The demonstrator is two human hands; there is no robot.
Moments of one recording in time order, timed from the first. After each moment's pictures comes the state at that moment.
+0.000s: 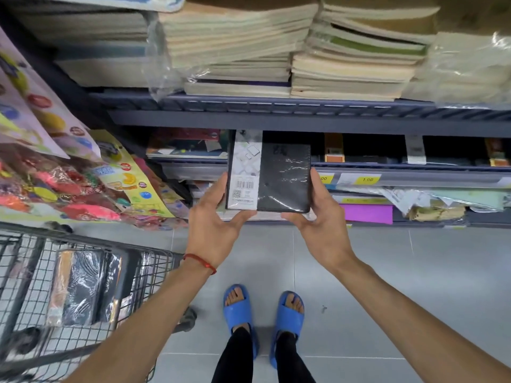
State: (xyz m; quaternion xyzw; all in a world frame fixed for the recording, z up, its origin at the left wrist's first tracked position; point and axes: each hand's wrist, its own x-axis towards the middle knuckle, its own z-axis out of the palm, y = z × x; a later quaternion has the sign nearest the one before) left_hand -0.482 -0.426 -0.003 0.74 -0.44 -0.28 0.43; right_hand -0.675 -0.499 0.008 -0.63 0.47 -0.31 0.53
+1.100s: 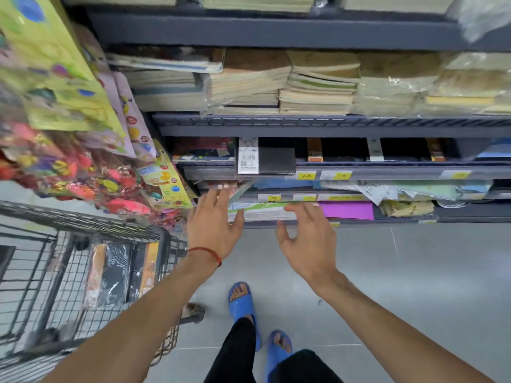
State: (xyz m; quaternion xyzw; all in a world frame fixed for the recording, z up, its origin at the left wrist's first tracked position) left_hand -0.485 -0.364 0.067 0.81 -0.56 -0.09 0.14; right_hand -0.677 -0.396 0.082 -0.78 0.58 -0.19 0.15
